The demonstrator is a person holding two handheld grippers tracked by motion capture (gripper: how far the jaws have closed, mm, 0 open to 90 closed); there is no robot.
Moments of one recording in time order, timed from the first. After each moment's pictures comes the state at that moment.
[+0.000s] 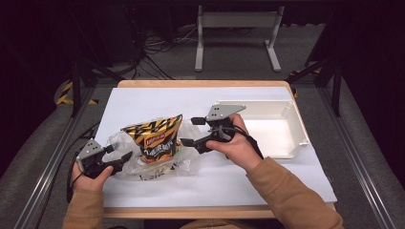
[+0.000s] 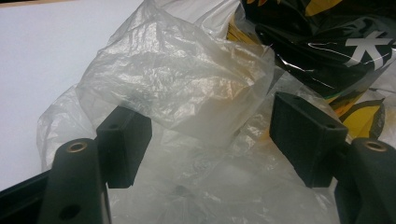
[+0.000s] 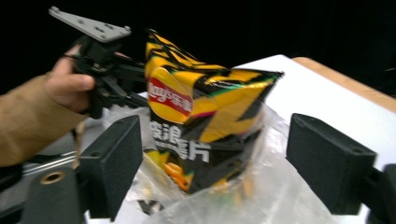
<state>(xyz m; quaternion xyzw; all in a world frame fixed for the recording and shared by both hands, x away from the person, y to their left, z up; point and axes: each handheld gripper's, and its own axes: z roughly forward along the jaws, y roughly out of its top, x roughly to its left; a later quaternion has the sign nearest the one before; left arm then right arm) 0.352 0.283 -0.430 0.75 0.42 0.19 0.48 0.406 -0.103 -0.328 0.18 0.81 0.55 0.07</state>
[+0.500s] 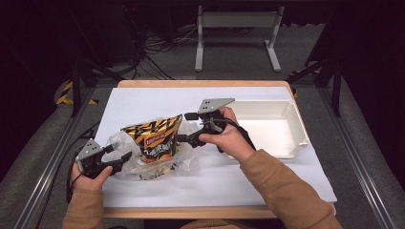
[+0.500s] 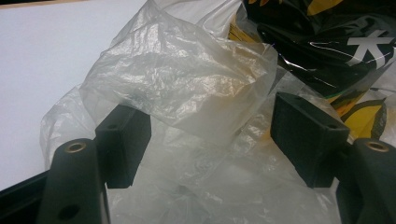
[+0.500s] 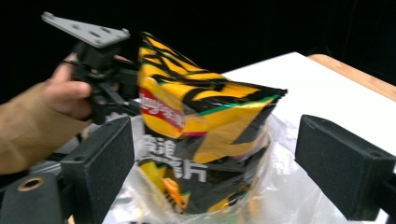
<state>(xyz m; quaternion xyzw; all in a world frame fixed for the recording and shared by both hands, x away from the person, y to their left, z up) 0.352 0.285 -0.431 0.74 0.42 0.19 0.48 0.431 -0.084 -0.335 0.17 0.82 0.55 0.05</state>
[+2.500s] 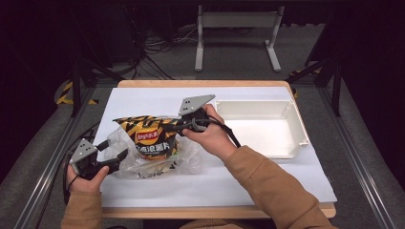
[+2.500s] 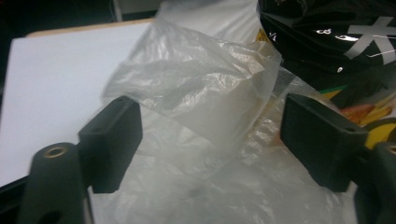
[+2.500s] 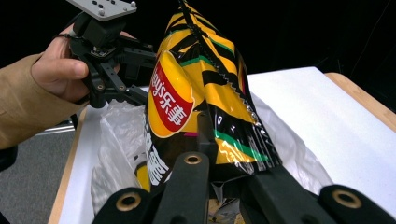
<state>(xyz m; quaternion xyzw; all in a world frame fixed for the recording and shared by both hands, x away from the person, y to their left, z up) 0.341 0.288 -0.416 0.71 0.43 0.25 0.50 0.427 -0.045 -0.315 0.09 0.85 0.52 0.08</state>
